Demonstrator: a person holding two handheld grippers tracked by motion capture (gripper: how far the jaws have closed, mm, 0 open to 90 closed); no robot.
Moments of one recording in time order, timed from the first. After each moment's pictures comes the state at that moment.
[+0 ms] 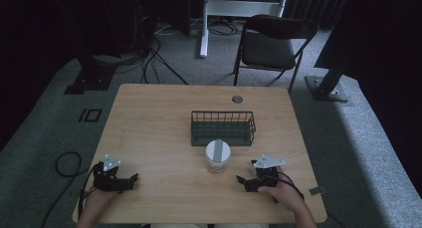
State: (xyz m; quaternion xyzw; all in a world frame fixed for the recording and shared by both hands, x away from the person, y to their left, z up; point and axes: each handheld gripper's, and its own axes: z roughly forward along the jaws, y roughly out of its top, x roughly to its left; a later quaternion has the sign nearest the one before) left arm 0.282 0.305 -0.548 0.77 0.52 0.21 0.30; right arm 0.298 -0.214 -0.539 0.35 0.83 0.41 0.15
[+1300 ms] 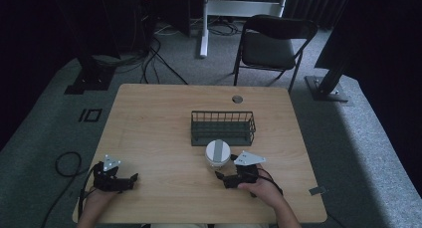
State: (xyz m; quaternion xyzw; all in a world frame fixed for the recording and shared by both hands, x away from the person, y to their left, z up) left arm 0.282 0.304 -0.548 0.77 0.52 0.21 0.30; right arm 0.307 -0.151 -0.532 0.31 0.81 0.48 0.14
